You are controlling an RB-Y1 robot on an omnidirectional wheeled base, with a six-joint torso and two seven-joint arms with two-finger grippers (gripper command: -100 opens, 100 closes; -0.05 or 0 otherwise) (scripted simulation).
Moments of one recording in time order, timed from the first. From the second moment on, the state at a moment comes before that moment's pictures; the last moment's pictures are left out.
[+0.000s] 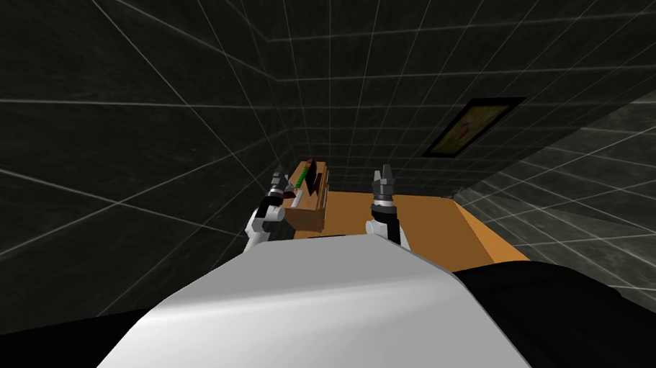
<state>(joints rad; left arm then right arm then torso) 0.07 0.24 -0.02 -1.87 0.19 -0.09 -0.08 0.48 -0.01 0.02 -2.25 -0.01 -0.46 0.12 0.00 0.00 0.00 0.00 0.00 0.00</state>
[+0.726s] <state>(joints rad) -0.11 0.24 -0.02 -1.65 0.23 0.12 -0.05 0.48 -0.01 0.02 -2.25 -0.01 -0.46 0.12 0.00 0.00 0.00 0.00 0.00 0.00</state>
